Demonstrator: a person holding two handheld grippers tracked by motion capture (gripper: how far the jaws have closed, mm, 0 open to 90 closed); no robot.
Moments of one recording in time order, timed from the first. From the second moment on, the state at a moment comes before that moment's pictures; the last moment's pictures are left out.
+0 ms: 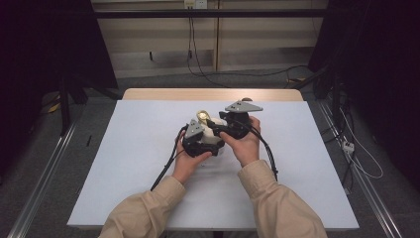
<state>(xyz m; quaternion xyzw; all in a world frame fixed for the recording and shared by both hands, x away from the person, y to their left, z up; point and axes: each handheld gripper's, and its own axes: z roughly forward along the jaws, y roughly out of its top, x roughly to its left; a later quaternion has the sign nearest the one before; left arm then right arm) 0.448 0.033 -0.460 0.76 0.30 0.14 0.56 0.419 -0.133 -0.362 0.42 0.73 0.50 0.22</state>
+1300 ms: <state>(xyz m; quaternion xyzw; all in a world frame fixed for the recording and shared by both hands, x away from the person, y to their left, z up) 0.405 0.120 -0.433 0.78 0.29 0.14 0.54 0.362 -0.198 -0.390 0.40 0.73 0.52 0.19</state>
